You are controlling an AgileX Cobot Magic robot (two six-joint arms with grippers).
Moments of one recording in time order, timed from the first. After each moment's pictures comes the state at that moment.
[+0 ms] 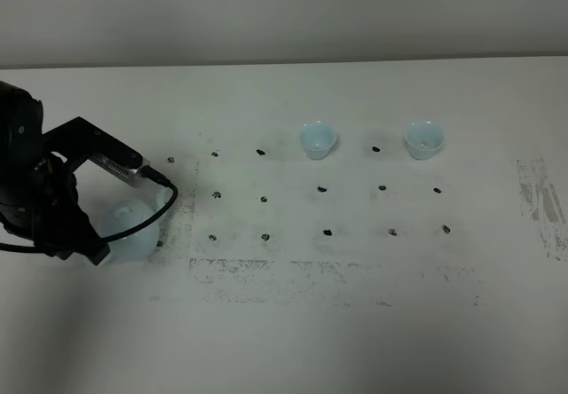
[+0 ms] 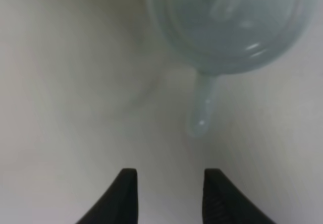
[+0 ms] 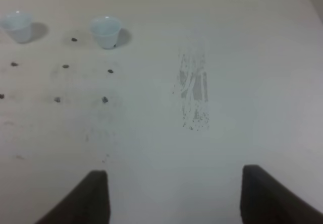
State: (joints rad) left arm -0.24 1.67 -1.03 0.18 0.85 0.23; right arm -0.07 -0.01 -0.49 0.02 1.07 -0.07
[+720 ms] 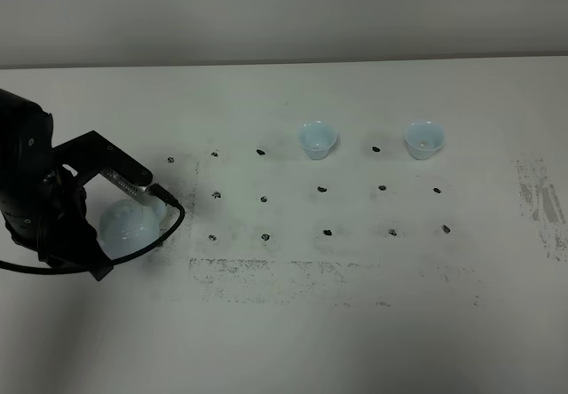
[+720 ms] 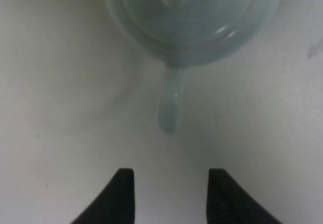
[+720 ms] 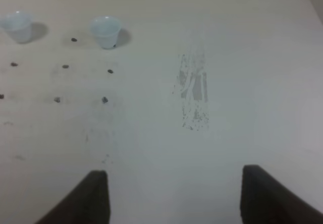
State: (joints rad) left arm -0.27 1.68 -0.99 0.17 0.84 0.30; right arm -0.07 -0.01 -0.49 0.02 1.07 -0.07
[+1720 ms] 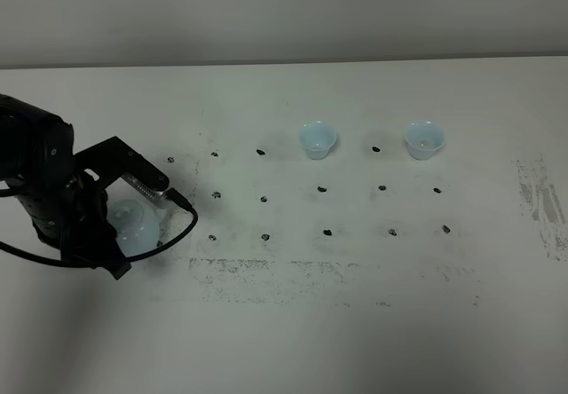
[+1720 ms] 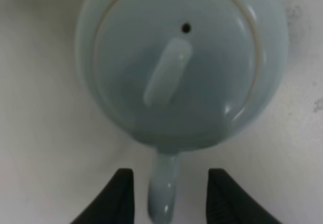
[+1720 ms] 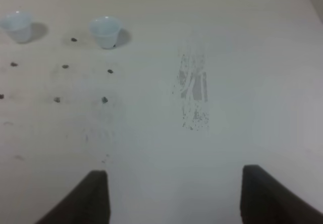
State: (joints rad) left arm -0.27 1.77 -0.99 0.14 0.70 0.35; right arm -0.07 -0.01 -0.49 0.02 1.07 -0.07
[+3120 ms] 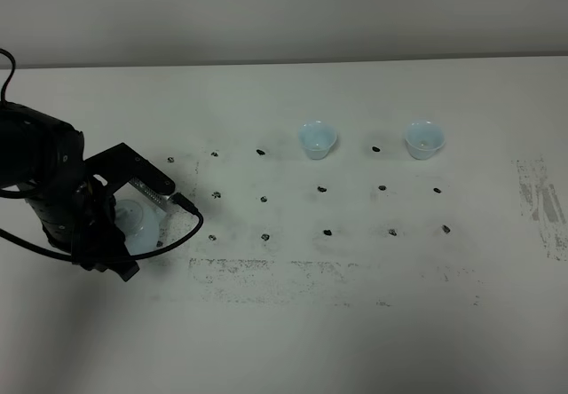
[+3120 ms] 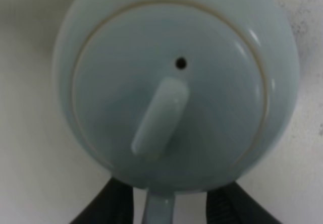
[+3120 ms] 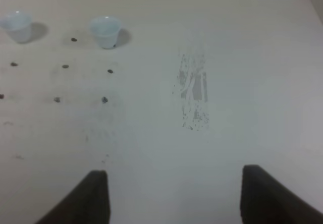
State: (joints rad) left arm -0.27 1.81 -0.99 0.14 0.66 0.33; right arm -0.07 -0.01 -0.49 0.02 1.07 -0.07
